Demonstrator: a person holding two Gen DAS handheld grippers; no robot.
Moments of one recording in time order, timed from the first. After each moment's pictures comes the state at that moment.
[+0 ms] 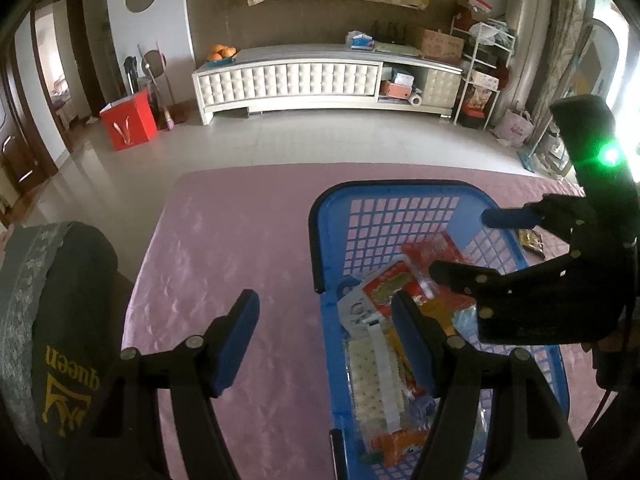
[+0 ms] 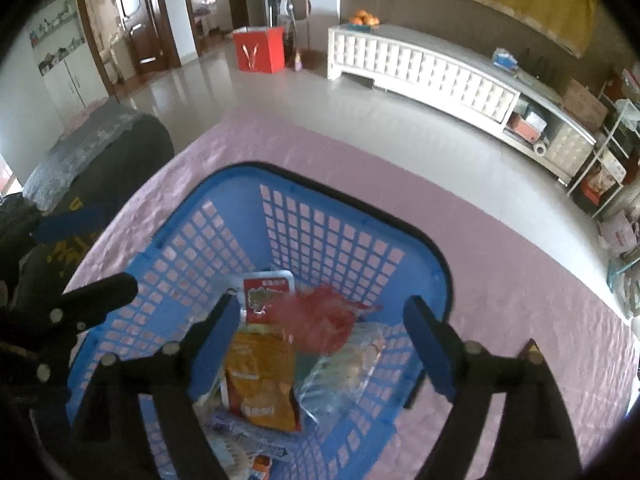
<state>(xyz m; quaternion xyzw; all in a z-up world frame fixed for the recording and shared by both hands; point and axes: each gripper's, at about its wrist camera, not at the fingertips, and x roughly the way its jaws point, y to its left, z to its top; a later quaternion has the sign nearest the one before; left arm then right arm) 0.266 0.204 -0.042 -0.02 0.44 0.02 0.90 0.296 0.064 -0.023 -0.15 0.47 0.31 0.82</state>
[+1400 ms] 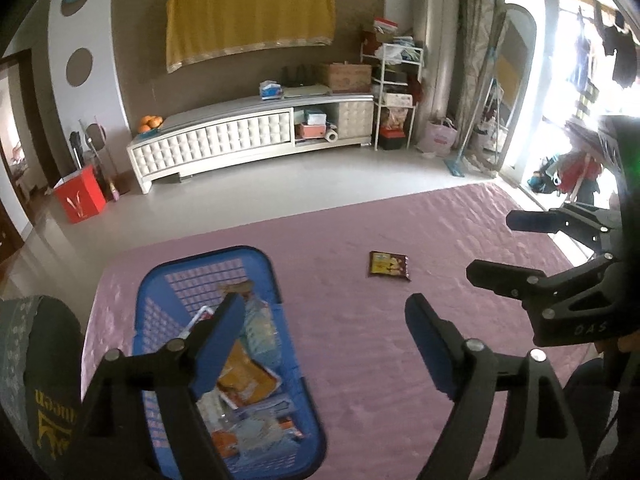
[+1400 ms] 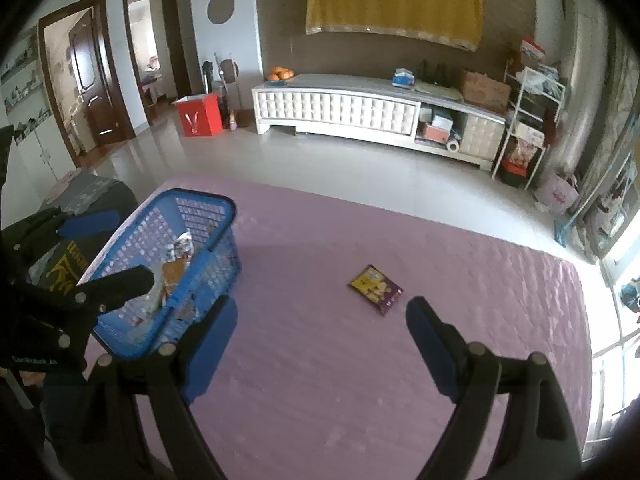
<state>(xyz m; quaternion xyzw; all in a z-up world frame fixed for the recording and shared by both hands) 0.237 0.003 0.028 0.04 0.37 -0.08 0.92 0.240 -0.158 0.053 -0.06 0.41 0.22 0.88</state>
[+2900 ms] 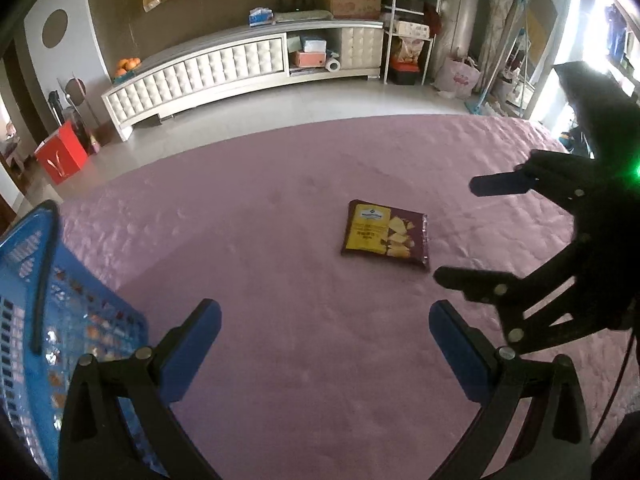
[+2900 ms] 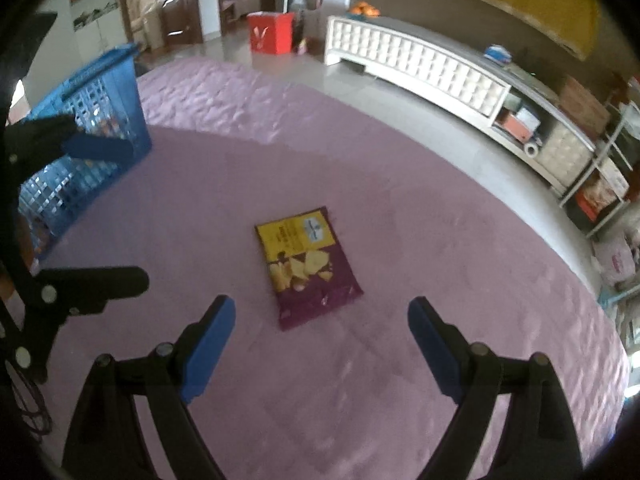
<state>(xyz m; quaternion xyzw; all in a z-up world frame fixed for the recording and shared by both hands) 0.381 -0.090 -0.144 0.04 0.48 -0.05 0.88 0.384 -0.188 -0.126 -0.20 0.44 0.38 0.79</state>
